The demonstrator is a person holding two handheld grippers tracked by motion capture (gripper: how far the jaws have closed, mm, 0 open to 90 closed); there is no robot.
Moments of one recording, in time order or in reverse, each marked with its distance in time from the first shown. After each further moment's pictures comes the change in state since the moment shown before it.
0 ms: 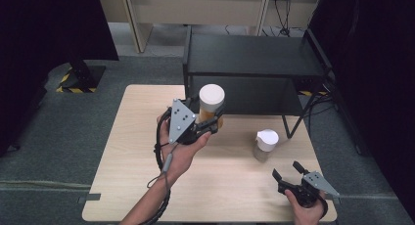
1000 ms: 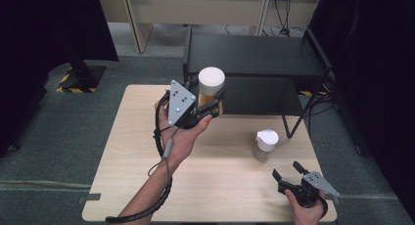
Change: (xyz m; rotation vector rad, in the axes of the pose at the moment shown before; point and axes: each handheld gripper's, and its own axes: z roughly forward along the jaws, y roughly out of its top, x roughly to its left) left arm 0.008 0.026 0.018 -0.019 0.030 -0.017; right arm 0.000 0.000 0.000 0.002 0.000 0.001
